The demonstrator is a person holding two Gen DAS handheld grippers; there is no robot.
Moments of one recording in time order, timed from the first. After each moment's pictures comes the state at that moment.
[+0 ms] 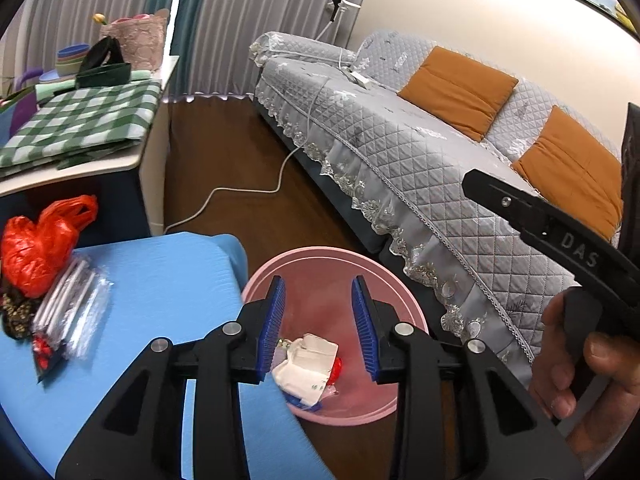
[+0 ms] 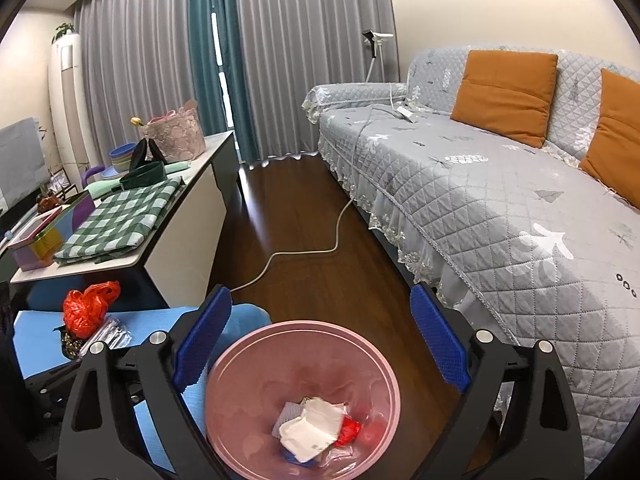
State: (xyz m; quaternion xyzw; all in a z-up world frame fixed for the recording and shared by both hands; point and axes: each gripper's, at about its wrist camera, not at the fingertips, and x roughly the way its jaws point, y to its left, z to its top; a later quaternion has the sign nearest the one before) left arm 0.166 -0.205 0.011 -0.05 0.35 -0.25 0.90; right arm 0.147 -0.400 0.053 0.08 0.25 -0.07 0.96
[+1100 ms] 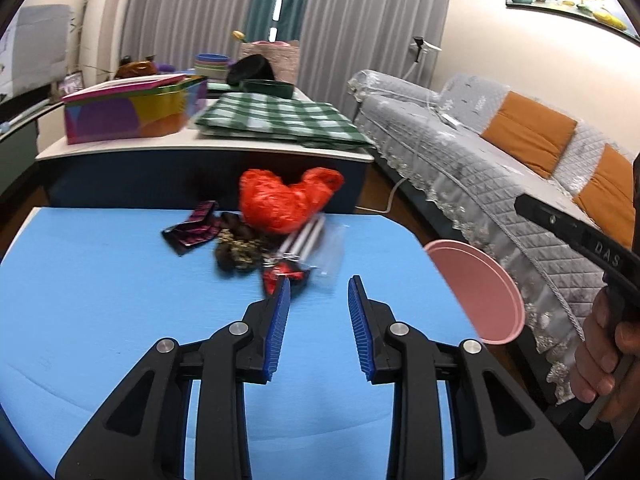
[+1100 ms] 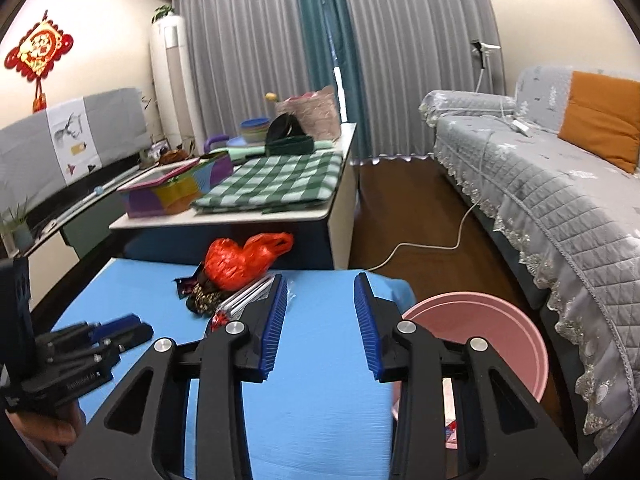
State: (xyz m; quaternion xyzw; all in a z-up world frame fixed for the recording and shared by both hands) left arm 0.086 0.007 0.001 -0.07 0.31 -0.10 0.94; right arm 0.099 -0.233 0.042 0.06 0.24 0.12 0.96
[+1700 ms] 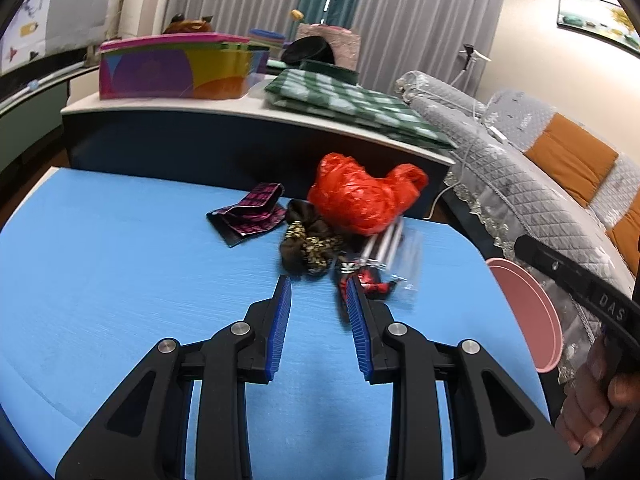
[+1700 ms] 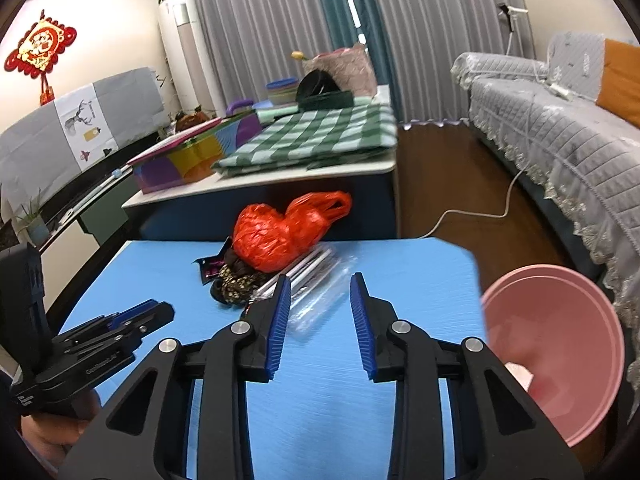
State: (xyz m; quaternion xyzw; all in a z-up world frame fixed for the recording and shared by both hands) left arm 0.130 0.056 -0.036 -0.11 0.33 -0.04 0.94; right arm 0.154 -0.169 -0.003 0.08 0.29 0.17 0.94
